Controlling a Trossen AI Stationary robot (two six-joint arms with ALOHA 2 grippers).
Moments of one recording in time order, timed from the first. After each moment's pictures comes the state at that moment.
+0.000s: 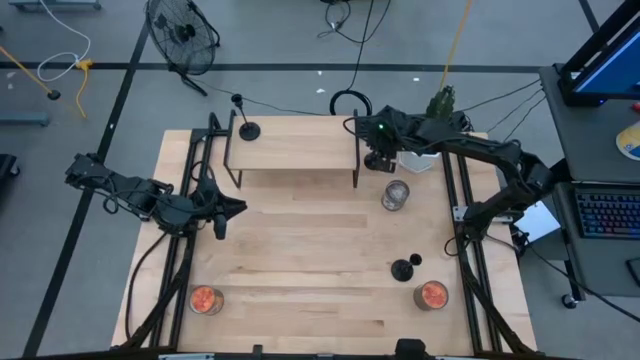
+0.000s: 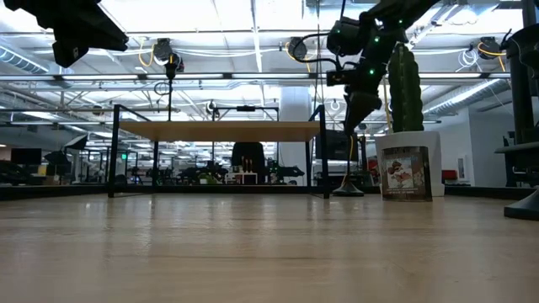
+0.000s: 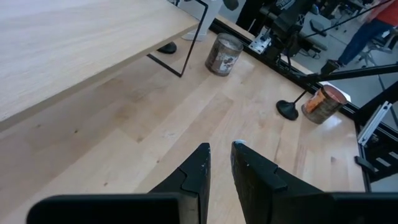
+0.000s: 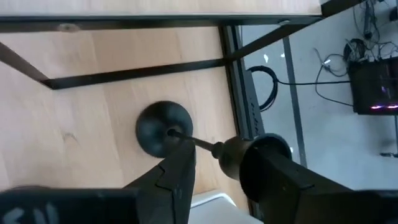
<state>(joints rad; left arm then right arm) -0.41 0.59 0.64 -0.58 -0.61 -0.78 -0.58 1.52 1.19 -0.68 0.25 -0.51</state>
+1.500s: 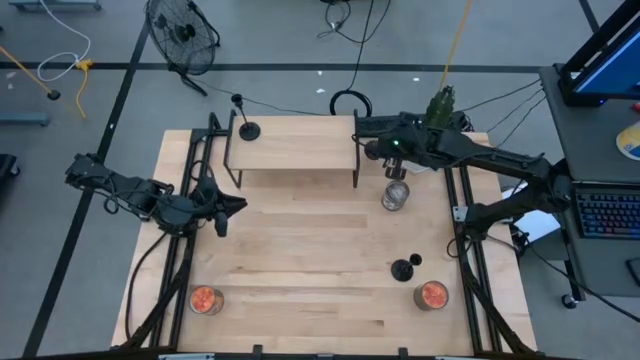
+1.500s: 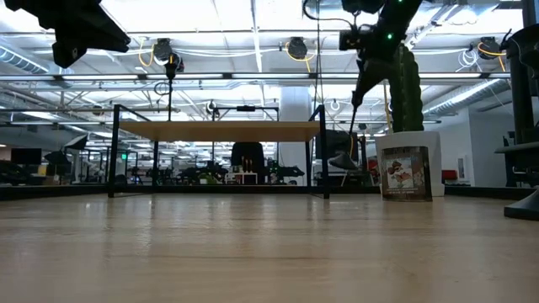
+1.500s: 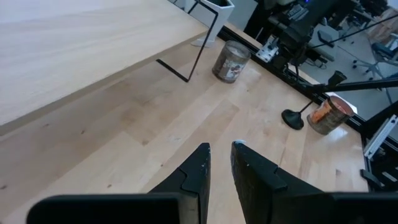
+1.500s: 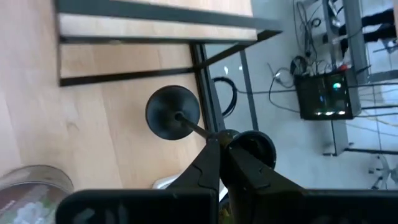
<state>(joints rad) -0.41 0.60 0.64 -0.58 -0.65 -0.81 -0.40 1.31 1.19 -0.78 0.48 -0.46</state>
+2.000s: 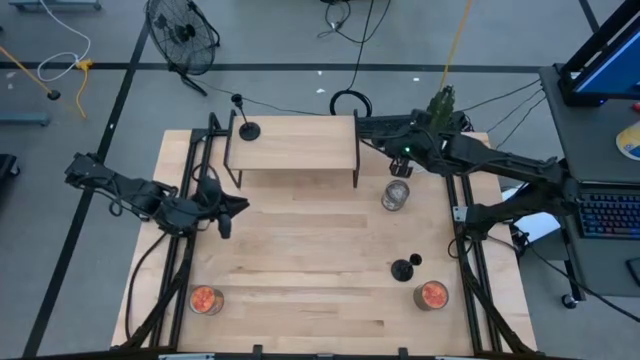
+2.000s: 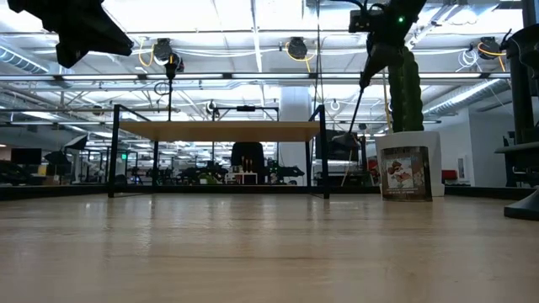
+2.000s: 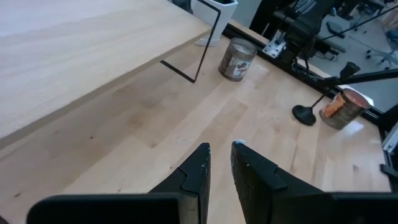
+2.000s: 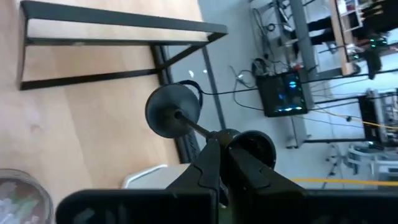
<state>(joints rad) -0.41 0.64 0.64 -0.57 -0.68 -0.77 -0.32 1.22 1.19 -0.81 0.67 -0.43</state>
